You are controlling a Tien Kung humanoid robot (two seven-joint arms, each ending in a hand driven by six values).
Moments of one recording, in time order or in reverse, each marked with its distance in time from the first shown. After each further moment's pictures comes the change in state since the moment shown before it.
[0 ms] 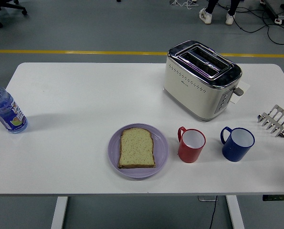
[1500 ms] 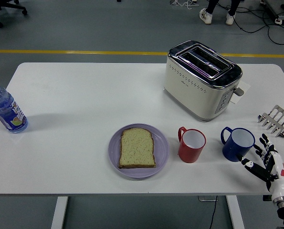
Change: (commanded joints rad) left arm 0.007 -0.017 -0.051 -0.002 0.025 -0.002 -0.001; right arm 0.044 0.036 -0.308 -0.110 -0.148 -0.089 0.088
